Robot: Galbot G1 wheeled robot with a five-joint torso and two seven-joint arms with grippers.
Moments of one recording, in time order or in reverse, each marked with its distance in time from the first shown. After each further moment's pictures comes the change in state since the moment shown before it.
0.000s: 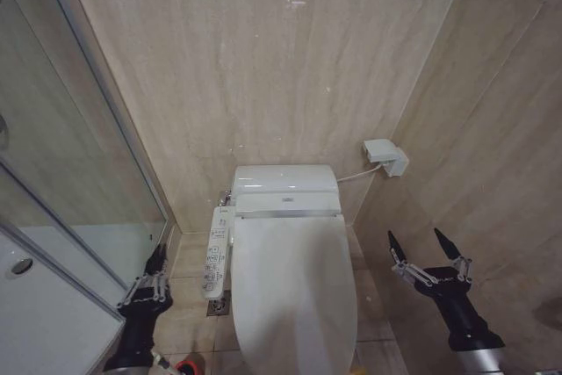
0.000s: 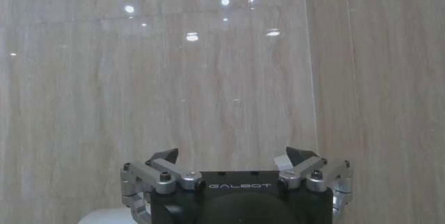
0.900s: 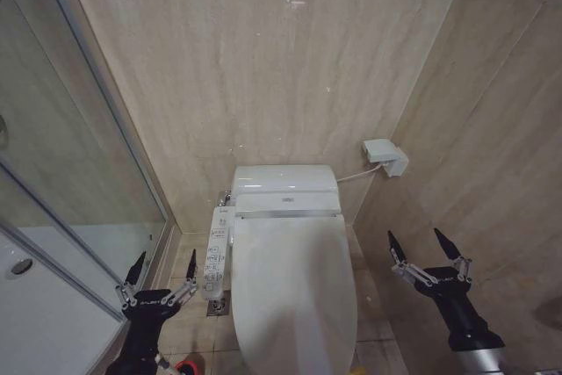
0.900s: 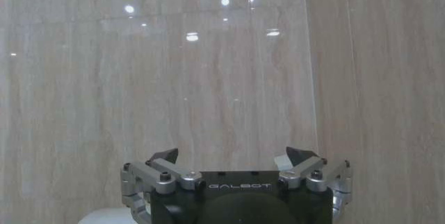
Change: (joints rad) left arm 0.056 0.032 0.026 -0.089 0.081 0.073 -0.023; right arm 0.000 0.000 0.000 0.000 0.000 0.000 0.000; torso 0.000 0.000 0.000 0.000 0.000
